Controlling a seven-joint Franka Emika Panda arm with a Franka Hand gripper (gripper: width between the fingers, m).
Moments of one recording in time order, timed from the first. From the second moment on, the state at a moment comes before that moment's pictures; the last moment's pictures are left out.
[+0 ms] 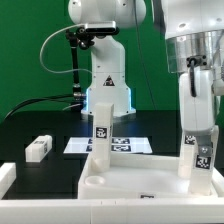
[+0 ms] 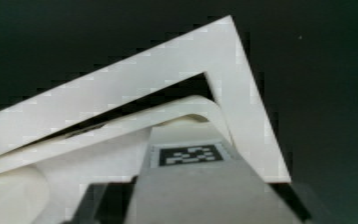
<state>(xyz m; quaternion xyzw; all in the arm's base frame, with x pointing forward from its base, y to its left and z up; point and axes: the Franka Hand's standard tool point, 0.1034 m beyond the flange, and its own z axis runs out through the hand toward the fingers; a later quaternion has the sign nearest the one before) 0.643 0.107 0.093 -0.55 0.83 0.02 0.07</state>
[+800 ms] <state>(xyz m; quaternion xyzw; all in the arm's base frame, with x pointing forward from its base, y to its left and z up) 0.643 0.093 0.152 -0.59 0.80 0.01 0.11</state>
